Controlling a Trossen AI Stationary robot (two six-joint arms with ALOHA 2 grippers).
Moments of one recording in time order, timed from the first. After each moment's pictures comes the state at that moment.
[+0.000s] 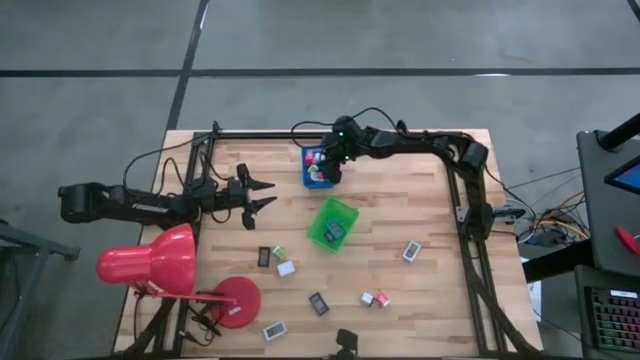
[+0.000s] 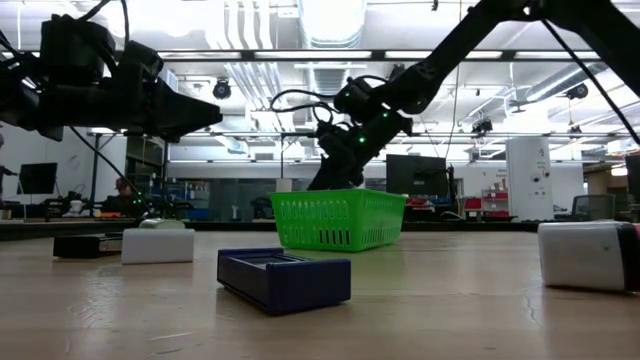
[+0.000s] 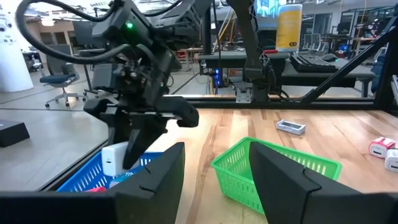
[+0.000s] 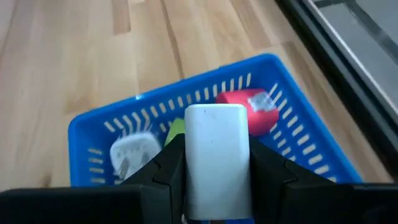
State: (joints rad) left arm 0.30 1.02 0.03 0.99 0.13 0.06; right arm -0.52 2.04 1.37 -0.07 -0.28 -0.10
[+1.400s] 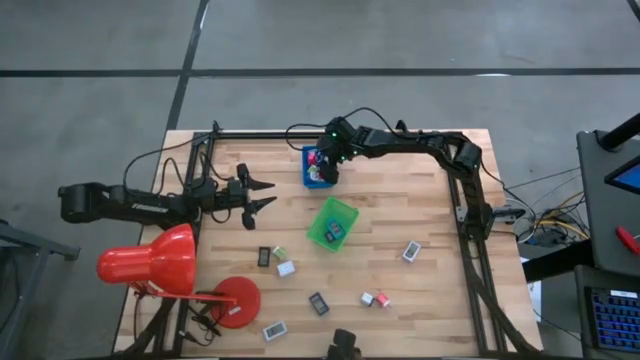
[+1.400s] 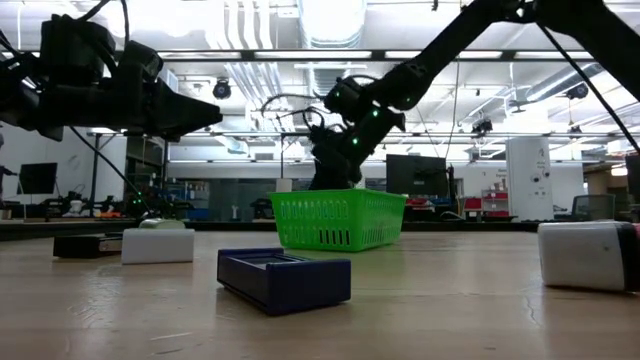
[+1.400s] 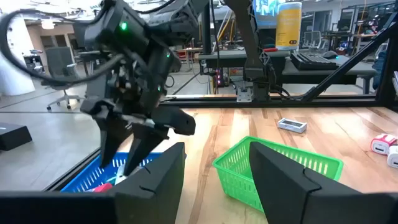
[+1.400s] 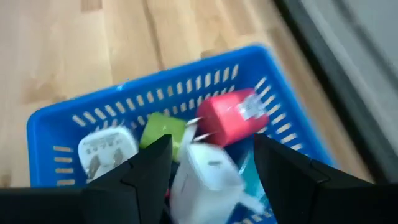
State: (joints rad) left arm 0.30 1.02 0.03 0.99 0.13 0.08; right arm -0.49 2.08 1.45 -0.18 -0.15 -0.15
